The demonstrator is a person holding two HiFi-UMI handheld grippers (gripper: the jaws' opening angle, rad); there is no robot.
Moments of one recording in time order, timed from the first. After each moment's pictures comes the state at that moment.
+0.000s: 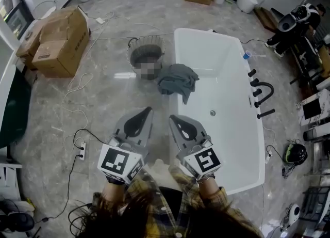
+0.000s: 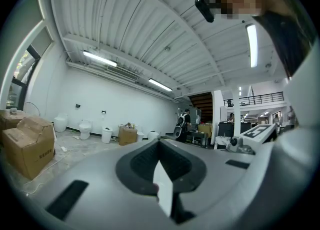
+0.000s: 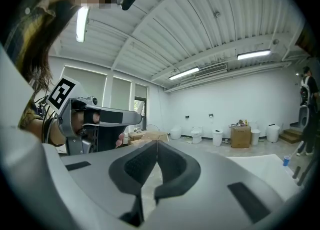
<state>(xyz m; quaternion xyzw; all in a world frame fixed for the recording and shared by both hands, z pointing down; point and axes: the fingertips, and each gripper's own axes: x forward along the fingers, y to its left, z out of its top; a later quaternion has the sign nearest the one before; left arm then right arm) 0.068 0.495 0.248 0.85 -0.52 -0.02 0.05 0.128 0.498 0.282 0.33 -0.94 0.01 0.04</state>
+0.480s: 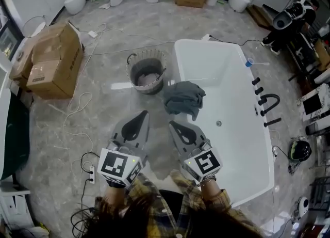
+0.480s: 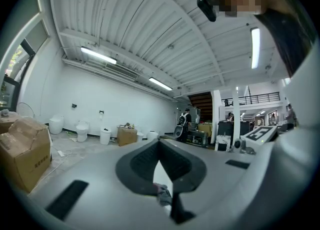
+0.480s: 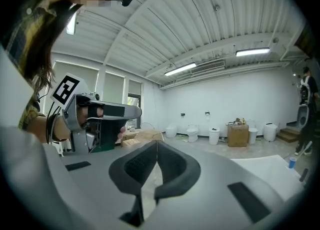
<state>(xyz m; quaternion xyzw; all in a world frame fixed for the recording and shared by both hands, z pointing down) -0.035 0.368 0.250 0.86 -0.50 -0.01 0.05 0.036 0.381 0.296 0.36 -0.93 0.02 0.06</state>
